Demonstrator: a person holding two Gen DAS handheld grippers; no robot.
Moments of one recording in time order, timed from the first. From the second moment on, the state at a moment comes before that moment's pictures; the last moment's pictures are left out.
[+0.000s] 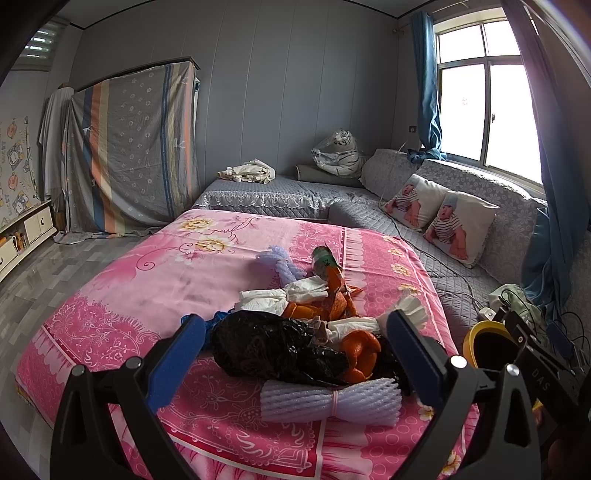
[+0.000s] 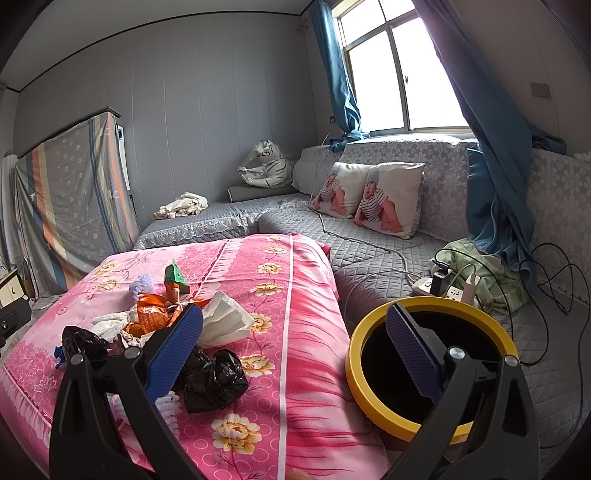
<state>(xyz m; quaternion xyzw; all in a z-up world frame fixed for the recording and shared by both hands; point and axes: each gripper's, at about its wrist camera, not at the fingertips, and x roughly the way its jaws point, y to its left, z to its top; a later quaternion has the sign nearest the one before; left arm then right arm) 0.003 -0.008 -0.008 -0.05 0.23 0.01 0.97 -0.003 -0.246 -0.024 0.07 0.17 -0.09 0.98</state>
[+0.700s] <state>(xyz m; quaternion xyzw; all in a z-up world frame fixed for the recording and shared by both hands) 0.002 -0.009 -0.009 -0.04 0.23 0.01 0.97 -0.003 -0.245 -0.026 0.07 0.17 -0.09 0.98</state>
